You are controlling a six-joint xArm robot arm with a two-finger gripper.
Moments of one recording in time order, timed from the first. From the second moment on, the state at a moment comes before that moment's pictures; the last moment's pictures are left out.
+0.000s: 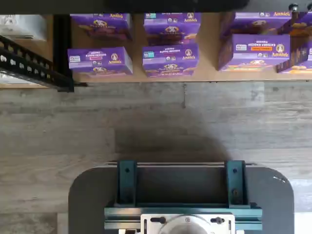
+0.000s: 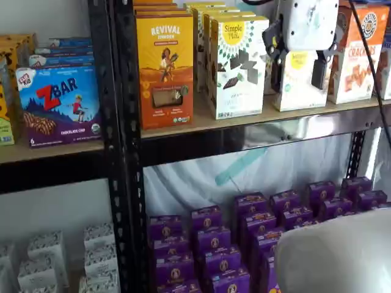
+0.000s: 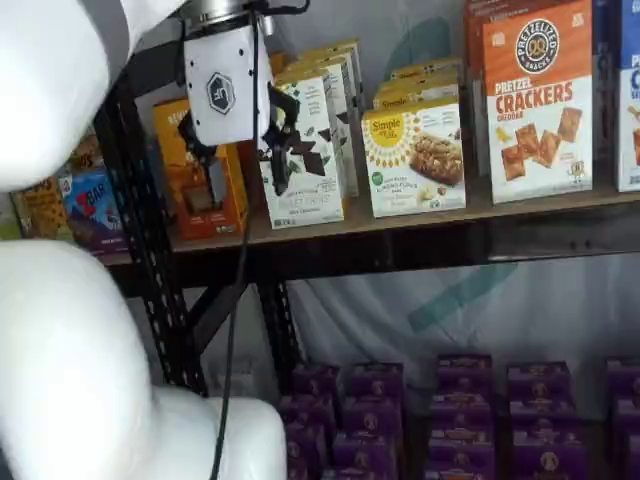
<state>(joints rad) 0.01 -0.85 -1.14 0.04 1.99 0.03</state>
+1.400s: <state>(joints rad) -0.25 -0.63 -1.18 0.00 1.60 -0.24</state>
